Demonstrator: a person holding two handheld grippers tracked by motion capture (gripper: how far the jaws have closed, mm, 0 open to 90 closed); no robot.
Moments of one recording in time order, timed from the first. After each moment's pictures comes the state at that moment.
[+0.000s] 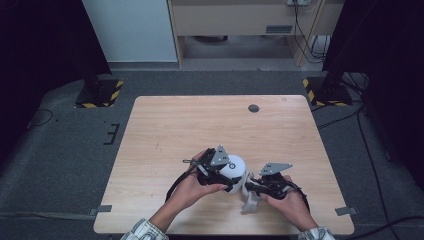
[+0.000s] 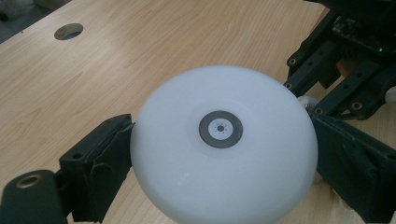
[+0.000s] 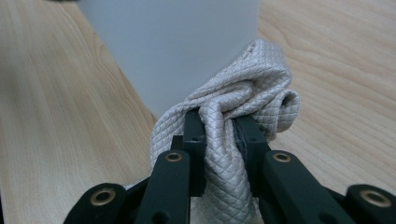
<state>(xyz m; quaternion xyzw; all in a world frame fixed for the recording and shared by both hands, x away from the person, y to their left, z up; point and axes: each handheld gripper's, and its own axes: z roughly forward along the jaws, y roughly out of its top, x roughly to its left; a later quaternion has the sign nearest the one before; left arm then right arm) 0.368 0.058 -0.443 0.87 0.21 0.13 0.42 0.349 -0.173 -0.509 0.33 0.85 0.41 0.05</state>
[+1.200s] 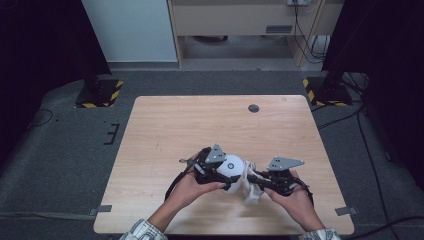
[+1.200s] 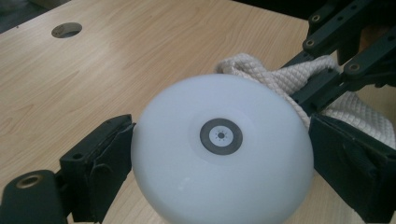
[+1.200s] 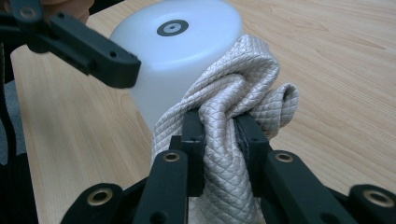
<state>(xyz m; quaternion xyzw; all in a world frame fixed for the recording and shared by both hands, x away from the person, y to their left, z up) 0.371 0.068 -0.443 0.85 0.23 0.11 0.46 0.344 -0.182 -0.470 0.32 0.82 0.47 0.08</state>
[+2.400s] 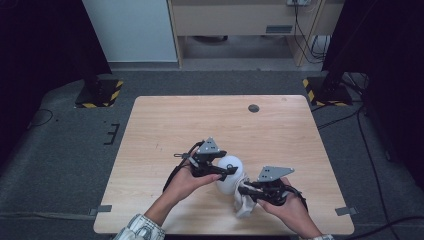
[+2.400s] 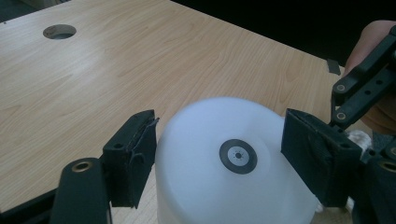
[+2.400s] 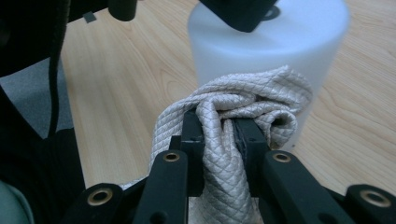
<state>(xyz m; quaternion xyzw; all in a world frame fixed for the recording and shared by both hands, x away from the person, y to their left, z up) 0.386 0.081 -0.439 0.84 0.25 0.06 0.48 0.321 -0.157 -0.471 0.26 0.84 0.47 0.05</state>
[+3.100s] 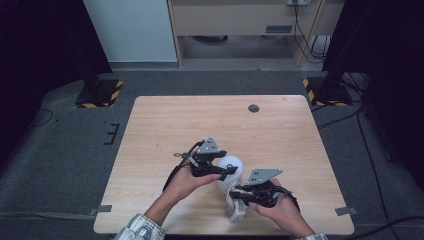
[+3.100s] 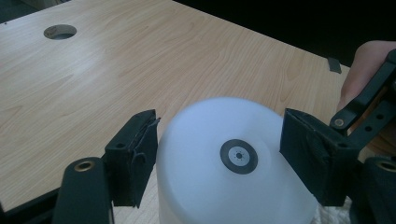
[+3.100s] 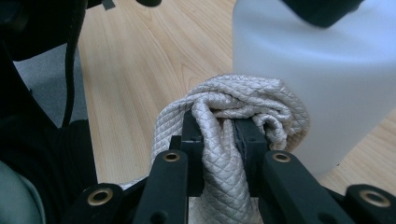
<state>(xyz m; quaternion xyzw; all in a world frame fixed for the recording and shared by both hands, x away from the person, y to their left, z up) 0.386 0.081 -0.438 0.84 0.24 0.06 0.48 0.321 -0.134 -0.479 0.23 0.86 0.46 0.03</state>
